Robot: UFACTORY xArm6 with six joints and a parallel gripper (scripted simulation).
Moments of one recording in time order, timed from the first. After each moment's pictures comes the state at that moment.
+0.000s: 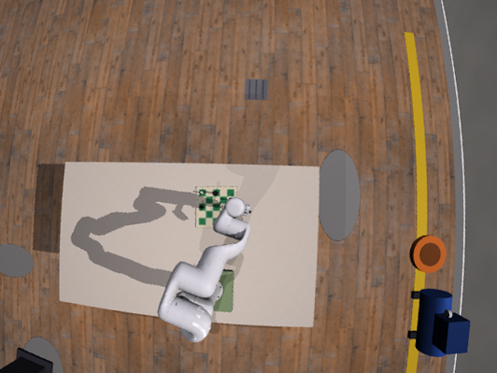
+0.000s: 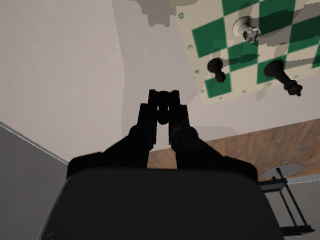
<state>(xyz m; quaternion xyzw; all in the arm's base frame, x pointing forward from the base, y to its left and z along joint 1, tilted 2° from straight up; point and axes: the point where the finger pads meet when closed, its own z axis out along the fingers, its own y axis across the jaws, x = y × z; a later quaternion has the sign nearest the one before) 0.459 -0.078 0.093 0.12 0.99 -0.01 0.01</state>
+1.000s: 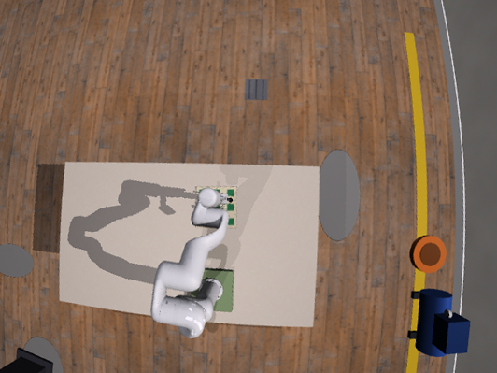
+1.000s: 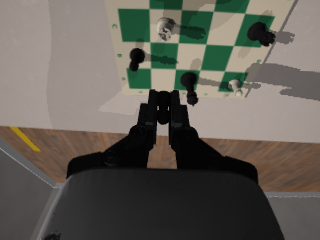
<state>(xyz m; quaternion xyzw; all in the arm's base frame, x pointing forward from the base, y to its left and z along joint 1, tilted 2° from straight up) 0.475 0.029 0.100 -0.09 1.00 -0.01 0.00</state>
